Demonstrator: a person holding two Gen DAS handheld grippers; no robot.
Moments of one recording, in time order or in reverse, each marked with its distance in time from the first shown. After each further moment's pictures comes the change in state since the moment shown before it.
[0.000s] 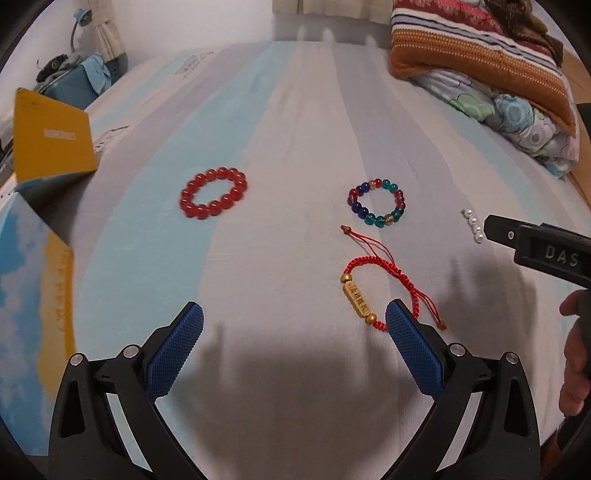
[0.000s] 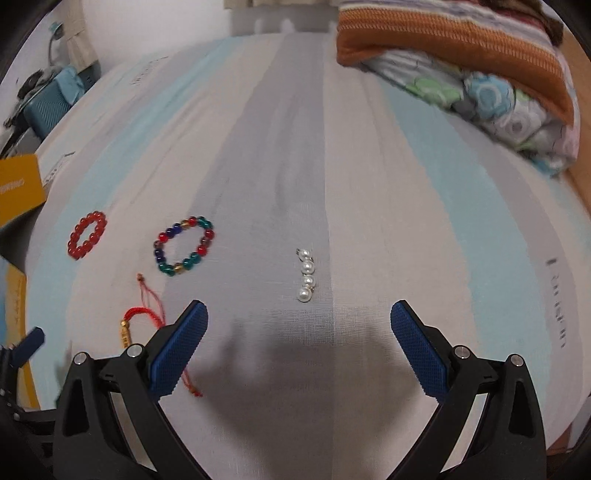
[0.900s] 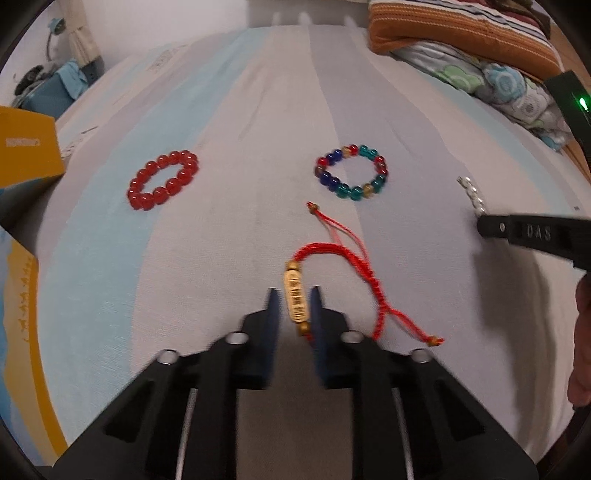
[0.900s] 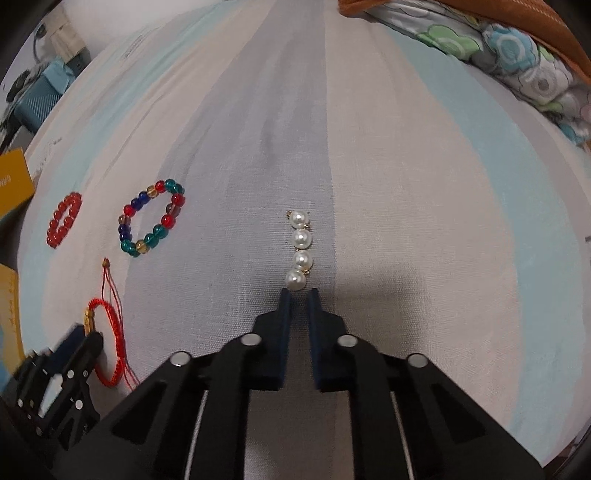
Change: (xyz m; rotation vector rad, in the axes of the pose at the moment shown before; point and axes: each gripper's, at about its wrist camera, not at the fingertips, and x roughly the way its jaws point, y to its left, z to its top) left arm 0.032 -0.026 -0.008 0.079 0.046 -0.030; right arm 0.046 -0.009 -0.006 0.030 0.136 0.056
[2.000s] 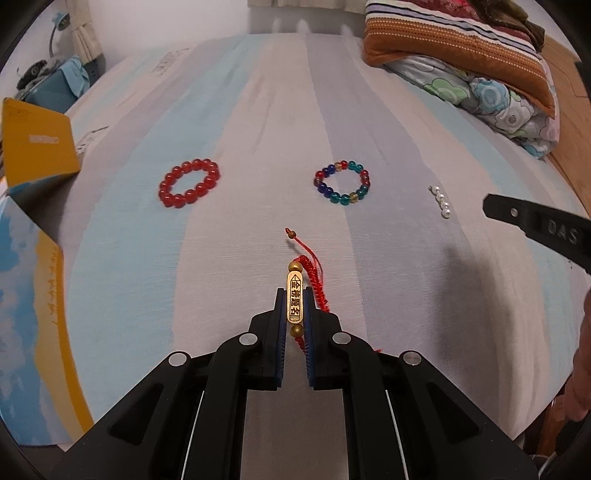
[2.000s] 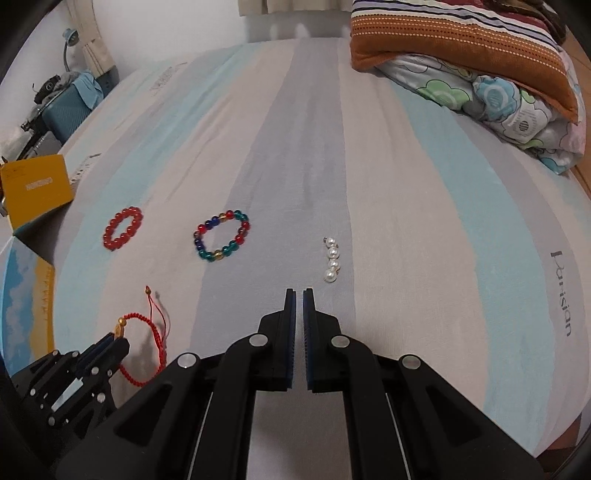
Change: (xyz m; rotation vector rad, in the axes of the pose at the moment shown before) left arm -0.056 0.014 -0.007 -0.025 -0.011 -0.032; right arm -0.089 0.031 -0.028 -0.067 -0.170 -0.004
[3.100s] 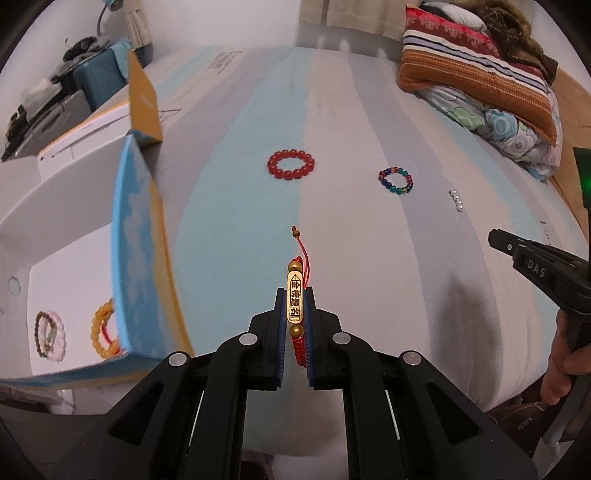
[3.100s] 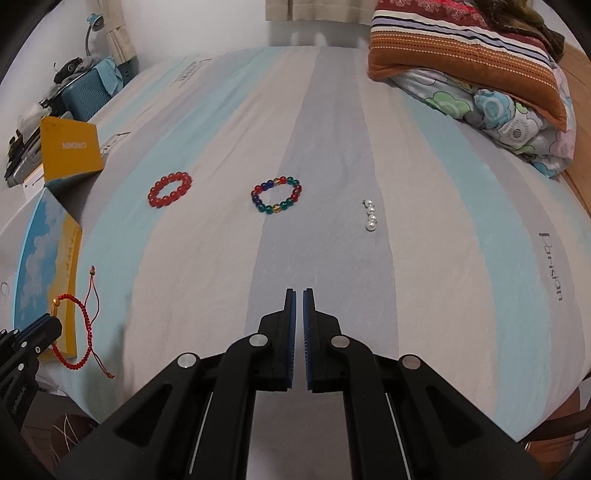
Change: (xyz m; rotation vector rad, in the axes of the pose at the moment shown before) left arm -0.100 0.095 -0.065 -0.096 -0.033 0.033; right arm -0.050 0.059 -0.061 -0.048 -0.026 -0.018
